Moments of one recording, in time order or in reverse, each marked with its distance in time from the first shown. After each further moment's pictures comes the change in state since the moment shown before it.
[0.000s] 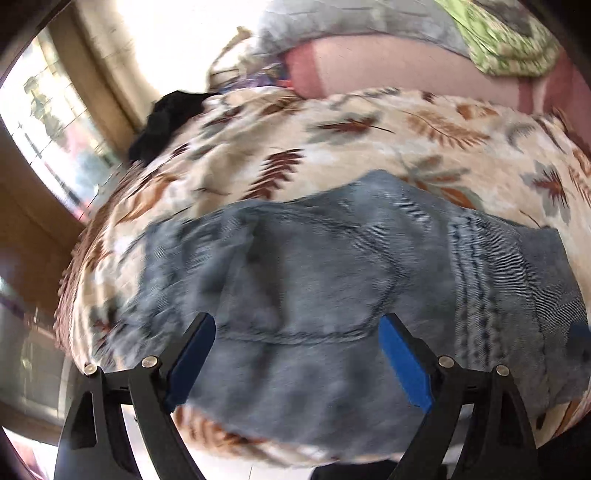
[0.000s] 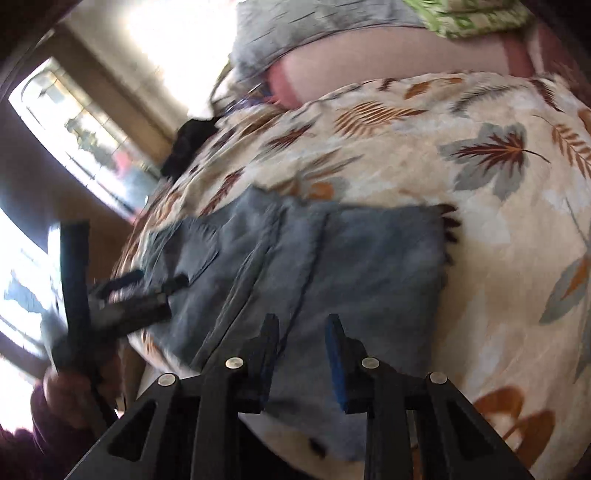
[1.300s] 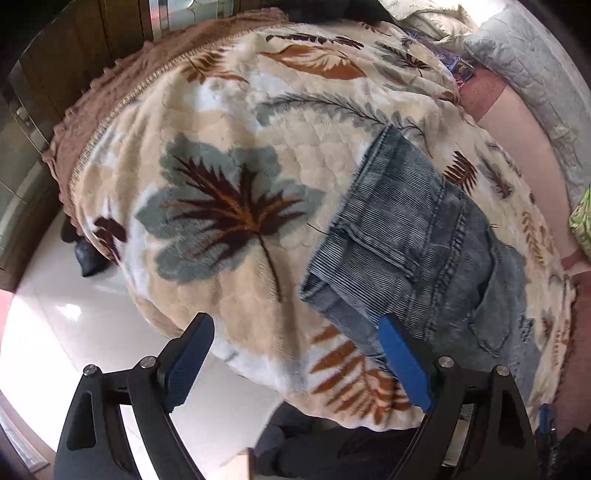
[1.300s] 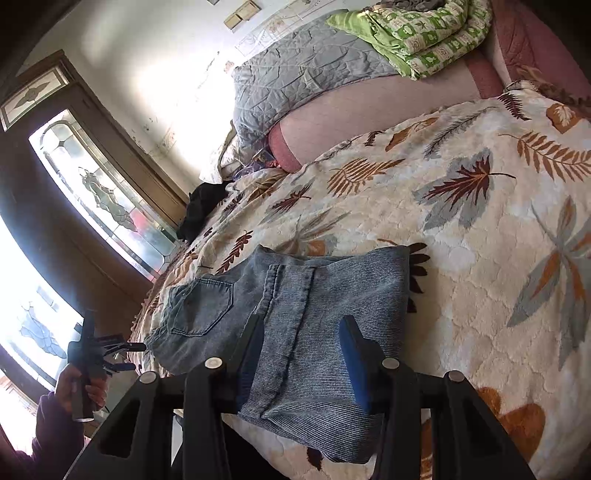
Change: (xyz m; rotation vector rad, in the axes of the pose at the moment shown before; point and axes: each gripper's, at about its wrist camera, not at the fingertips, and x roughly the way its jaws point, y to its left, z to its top) left arm 0.059 0.223 -0.050 -0.630 0.343 -0.226; right arm -0.048 -0.031 -0.005 0.097 -0.270 0.064
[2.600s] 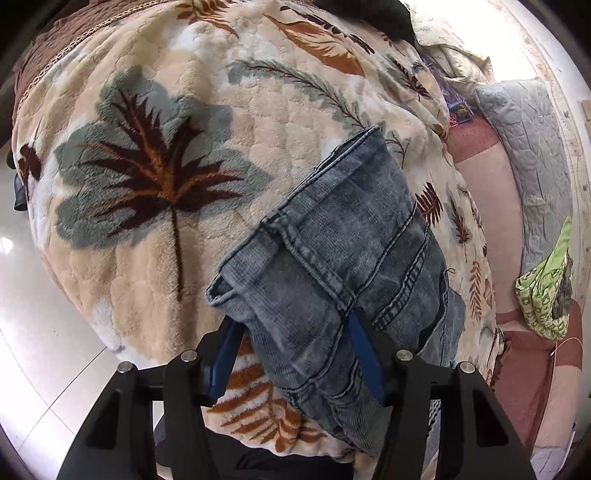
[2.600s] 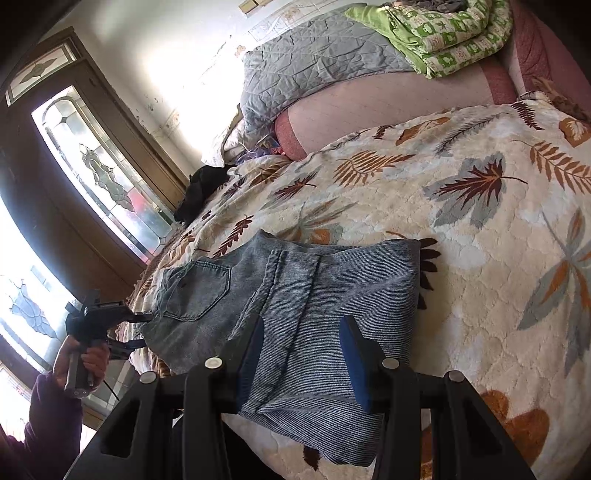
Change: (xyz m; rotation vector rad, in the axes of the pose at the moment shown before) left arm 0.040 -0.012 0.012 -0.222 0.028 -0.276; right arm 0.012 0.011 -0.005 -0.074 0.037 -0.027
